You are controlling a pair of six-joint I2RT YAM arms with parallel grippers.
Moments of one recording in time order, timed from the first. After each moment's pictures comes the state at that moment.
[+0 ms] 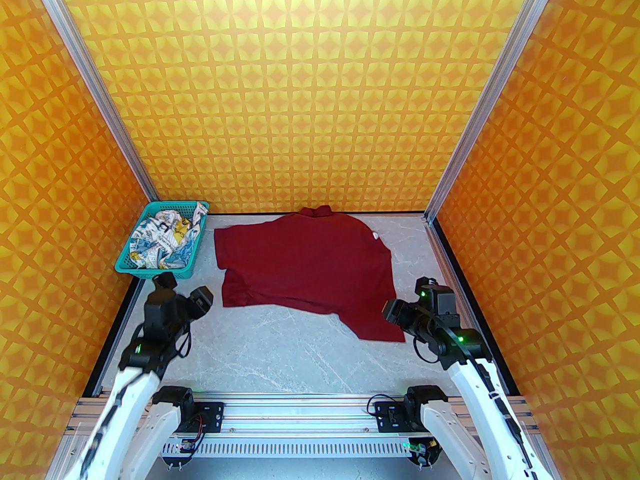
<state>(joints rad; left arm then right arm) -0.10 0.83 0.63 -0.45 0.00 -0.63 0.04 0.82 0.76 -0.83 -0.11 0.50</state>
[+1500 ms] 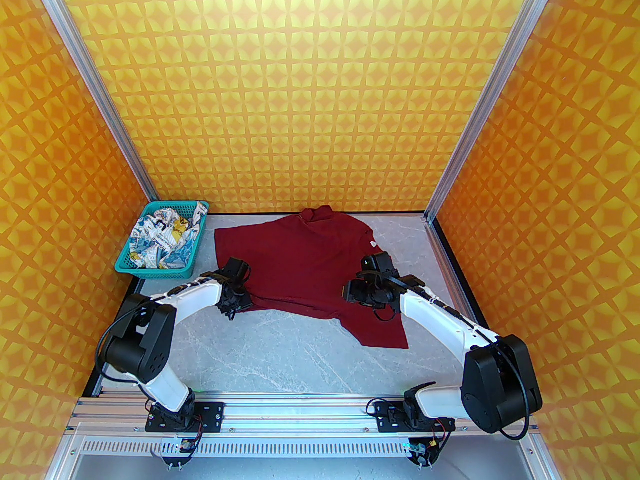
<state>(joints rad) -0.37 1.70 0.97 -0.57 -0.06 -0.73 0.31 1.38 0.91 -0.57 -0.12 0.47</state>
